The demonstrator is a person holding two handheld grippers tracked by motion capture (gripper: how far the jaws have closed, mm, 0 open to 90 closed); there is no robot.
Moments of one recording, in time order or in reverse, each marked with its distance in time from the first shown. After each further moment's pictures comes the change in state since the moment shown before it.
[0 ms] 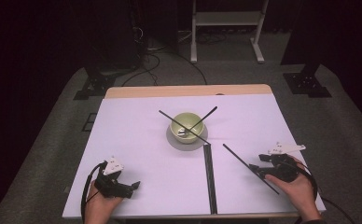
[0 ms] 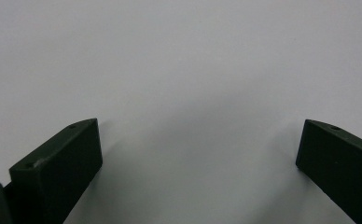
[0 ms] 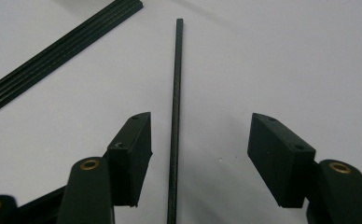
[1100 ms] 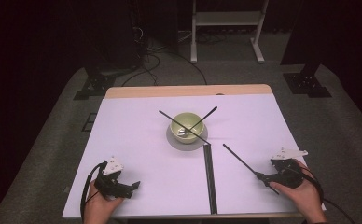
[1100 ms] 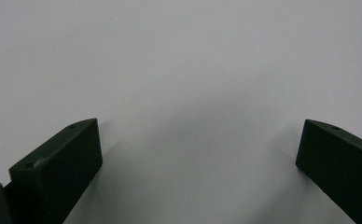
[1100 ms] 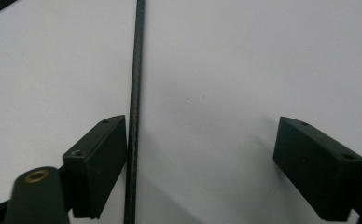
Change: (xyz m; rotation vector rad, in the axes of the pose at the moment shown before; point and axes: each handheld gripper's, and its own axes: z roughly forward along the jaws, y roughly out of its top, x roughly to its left) left arm 0.000 0.000 0.000 -0.002 -0.001 0.000; right arm -0.008 -0.024 -0.003 0.089 -0.089 0.018
